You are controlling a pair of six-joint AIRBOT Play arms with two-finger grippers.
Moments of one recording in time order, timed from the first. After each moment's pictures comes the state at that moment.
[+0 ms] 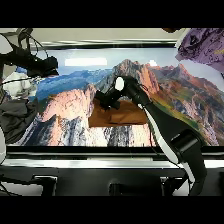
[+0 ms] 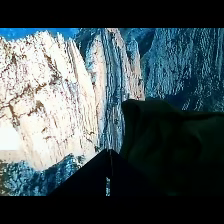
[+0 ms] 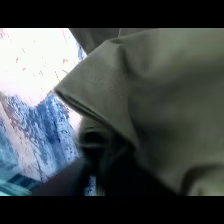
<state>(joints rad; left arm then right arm) -0.09 -1.64 2.04 1.34 -1.49 -1.80 0.55 -1.88 1.82 -1.11 1.15 2.20</state>
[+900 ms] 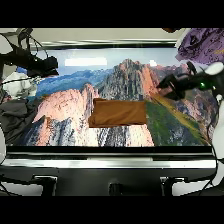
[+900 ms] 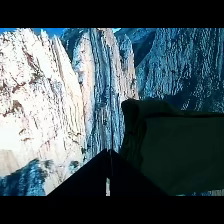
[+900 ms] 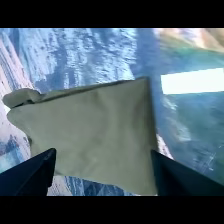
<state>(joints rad) -0.09 -1.63 2.04 1.34 -1.49 -1.80 -0.25 -1.67 1.58 -0.87 1.39 1.61</state>
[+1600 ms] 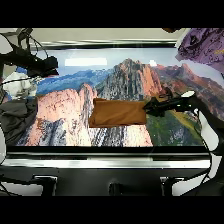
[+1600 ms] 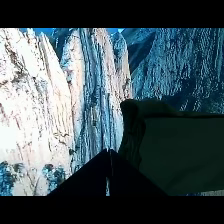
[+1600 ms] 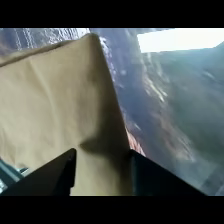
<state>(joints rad) -0.09 -1.63 2.04 1.34 -1.49 -1.81 -0.16 -1.78 1.25 -0.67 1.20 1.34</state>
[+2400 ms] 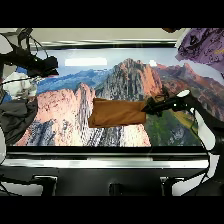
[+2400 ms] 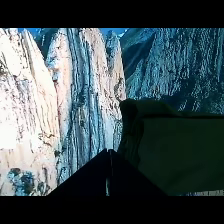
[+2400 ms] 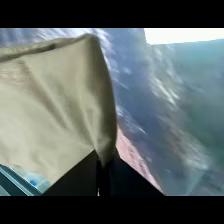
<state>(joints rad) -0.09 -1.63 2.04 1.34 -1.49 -1.81 -0.13 -1.79 1.29 -0.70 1.21 1.39</state>
